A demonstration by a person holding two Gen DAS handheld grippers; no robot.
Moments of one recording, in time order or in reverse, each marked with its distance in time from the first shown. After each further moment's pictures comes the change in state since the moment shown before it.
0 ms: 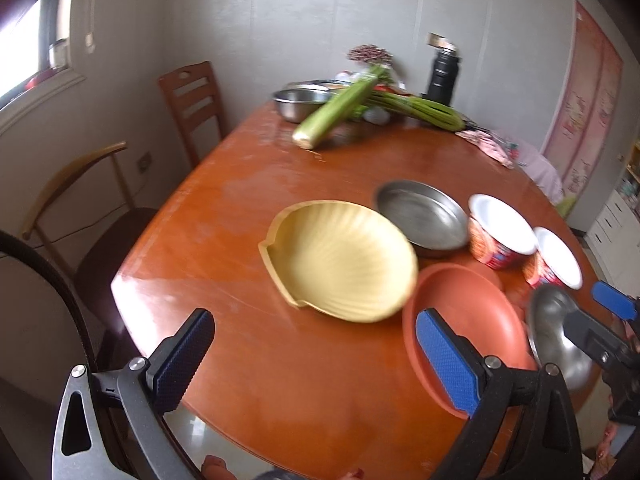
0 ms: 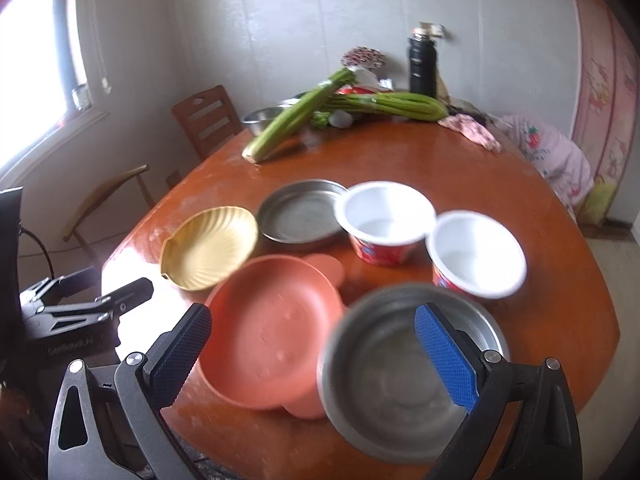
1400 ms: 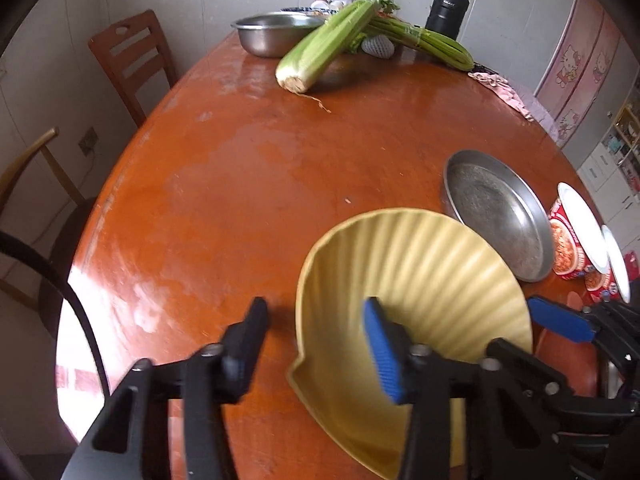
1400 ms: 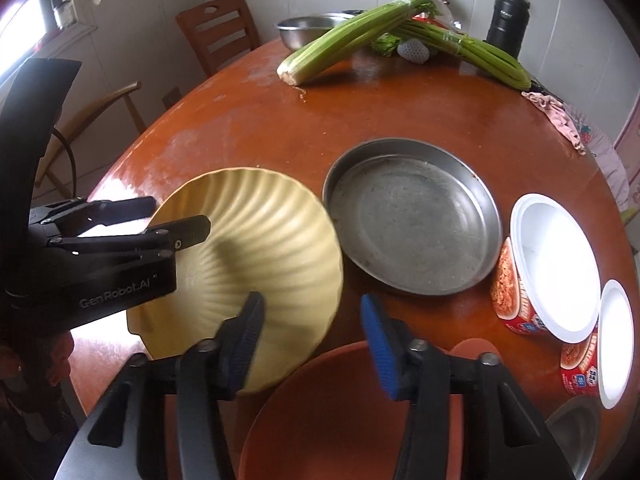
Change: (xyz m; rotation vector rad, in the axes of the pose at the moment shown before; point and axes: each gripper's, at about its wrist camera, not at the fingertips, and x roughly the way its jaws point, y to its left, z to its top) left arm 0.155 0.038 0.064 0.116 0.250 -0.125; right arm 0.182 0.075 0.047 -0.101 0.300 0.002
